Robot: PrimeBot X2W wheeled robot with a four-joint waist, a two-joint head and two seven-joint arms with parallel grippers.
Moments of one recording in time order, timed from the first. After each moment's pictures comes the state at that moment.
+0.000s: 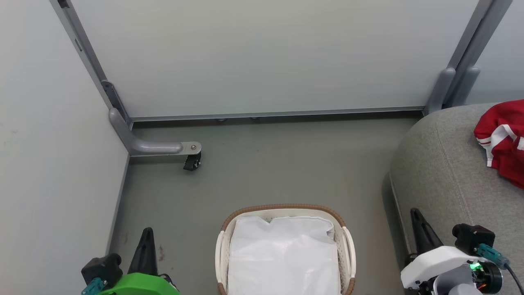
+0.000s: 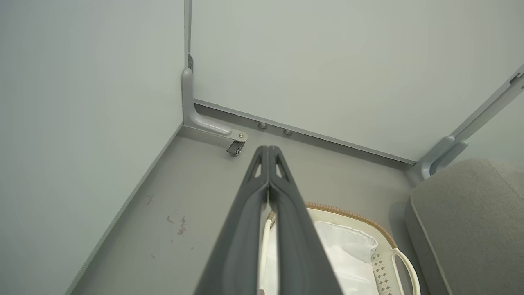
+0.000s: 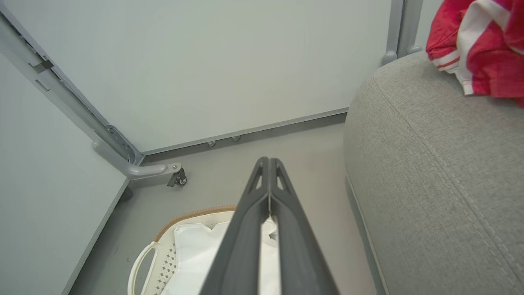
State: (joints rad) left arm -0.01 0.05 -0.10 0.39 -0.42 -0.08 -0.23; right arm -0.10 -0.03 -0.04 0.44 0.33 0.13 -0.23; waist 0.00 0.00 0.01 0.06
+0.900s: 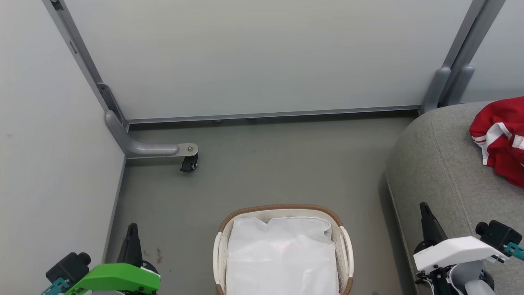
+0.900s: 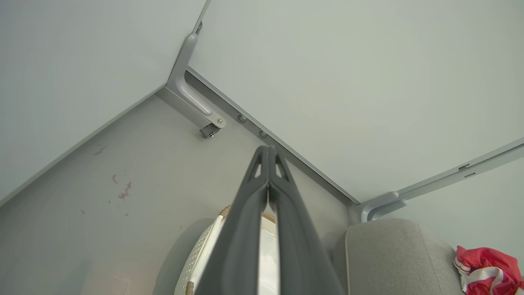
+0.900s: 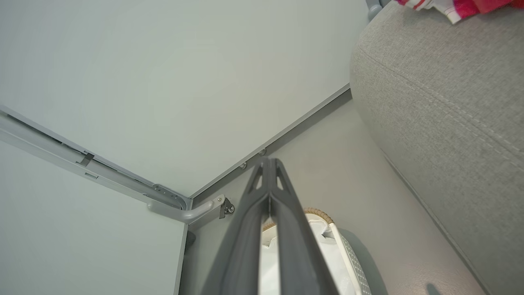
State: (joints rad) left arm -0.03 0.05 -0.03 0.34 -0.82 -0.10 -0.12; right arm -0.10 -0.04 -0.06 0.37 0.76 0.13 -0.12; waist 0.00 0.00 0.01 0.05
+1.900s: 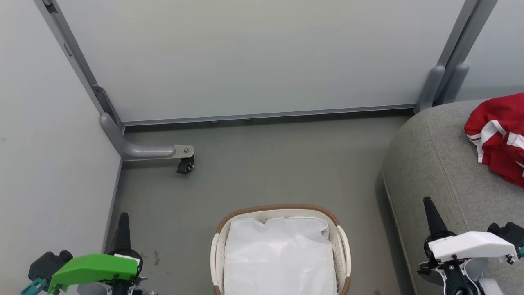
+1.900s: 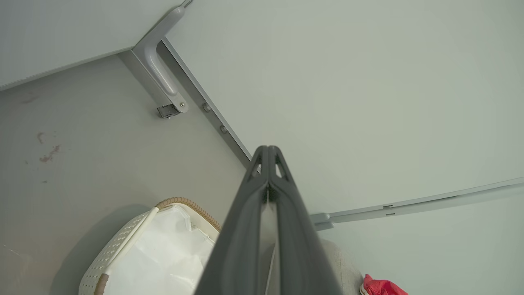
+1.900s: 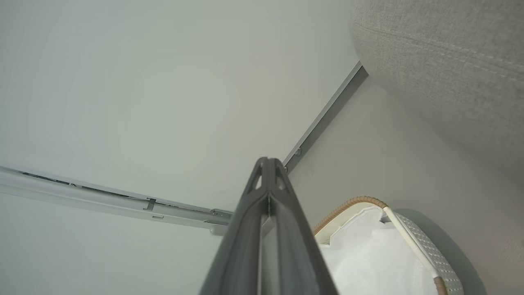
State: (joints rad) left arm -0.06 0.05 0.03 0.30 -1.14 -0.11 -0.02; right arm -0.10 -0.04 -0.08 0.32 1.11 0.13 -0.02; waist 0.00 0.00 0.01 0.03
